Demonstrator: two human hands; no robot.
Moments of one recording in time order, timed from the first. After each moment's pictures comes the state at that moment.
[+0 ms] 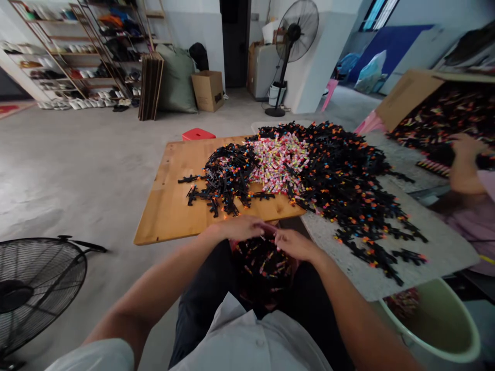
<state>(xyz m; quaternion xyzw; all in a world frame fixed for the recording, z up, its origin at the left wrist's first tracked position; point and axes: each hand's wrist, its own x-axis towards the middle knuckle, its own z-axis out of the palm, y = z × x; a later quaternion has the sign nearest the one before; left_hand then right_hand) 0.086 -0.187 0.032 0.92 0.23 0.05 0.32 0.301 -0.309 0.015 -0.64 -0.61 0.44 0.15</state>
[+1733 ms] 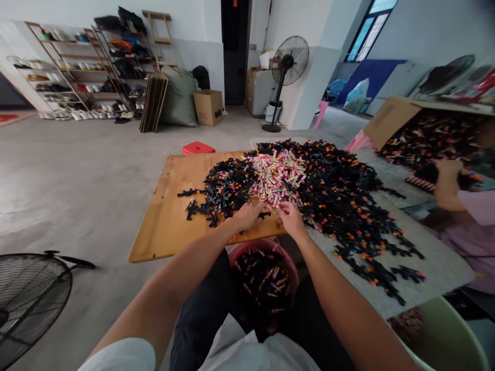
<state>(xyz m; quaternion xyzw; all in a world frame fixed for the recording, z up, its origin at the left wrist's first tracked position) 0.131 -0.115 0.027 0.93 0.29 0.11 0.21 0.326 -0.200 0.010 -0.74 -0.55 0.19 0.35</state>
